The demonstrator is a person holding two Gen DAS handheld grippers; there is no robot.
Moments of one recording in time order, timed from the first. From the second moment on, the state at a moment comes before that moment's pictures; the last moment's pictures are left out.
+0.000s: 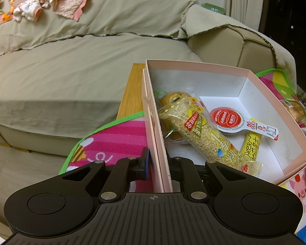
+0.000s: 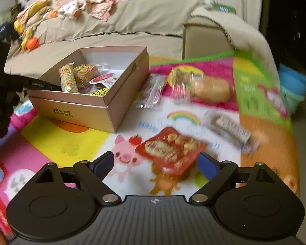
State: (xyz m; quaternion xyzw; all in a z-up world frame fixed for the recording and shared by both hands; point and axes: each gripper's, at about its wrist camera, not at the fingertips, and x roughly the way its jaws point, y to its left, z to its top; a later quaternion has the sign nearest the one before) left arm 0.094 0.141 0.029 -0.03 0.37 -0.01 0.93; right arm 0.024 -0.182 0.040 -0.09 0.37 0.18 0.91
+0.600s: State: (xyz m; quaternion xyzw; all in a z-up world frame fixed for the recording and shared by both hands) left arm 0.094 0.141 0.029 -0.03 0.37 -0.01 0.93; right arm 0.023 -0.169 0.048 -0.09 0.35 0.23 0.90
